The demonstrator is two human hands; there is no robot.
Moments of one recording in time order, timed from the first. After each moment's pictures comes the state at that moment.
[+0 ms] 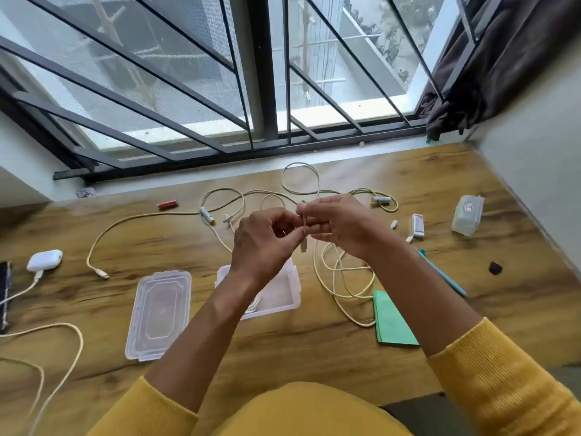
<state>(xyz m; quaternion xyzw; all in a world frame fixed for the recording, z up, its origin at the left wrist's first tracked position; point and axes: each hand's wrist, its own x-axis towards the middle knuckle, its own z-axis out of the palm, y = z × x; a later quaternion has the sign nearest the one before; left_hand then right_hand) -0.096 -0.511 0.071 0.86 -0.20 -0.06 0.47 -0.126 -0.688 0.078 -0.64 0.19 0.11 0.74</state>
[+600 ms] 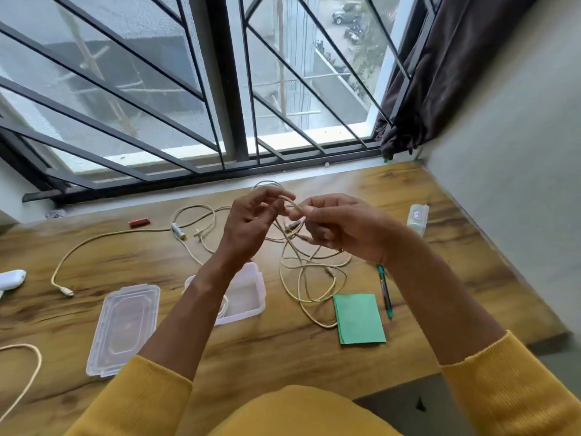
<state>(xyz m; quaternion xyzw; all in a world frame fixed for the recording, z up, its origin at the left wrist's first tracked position) -0.087 -0.551 0.082 0.70 -0.35 -0.08 0.61 -0.193 -0.740 0.130 -0.66 0.01 0.13 0.74</state>
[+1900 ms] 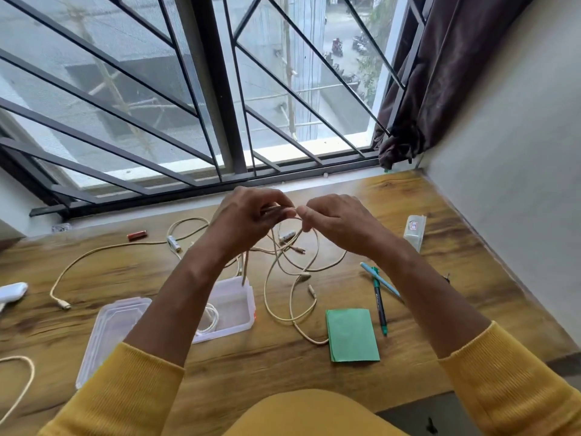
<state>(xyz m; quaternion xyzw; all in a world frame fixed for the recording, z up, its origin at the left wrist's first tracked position) -0.074 -0.575 0.126 0.82 -0.48 0.04 0.32 -0.180 -0.770 0.129 -0.96 0.01 -0.05 0.29</state>
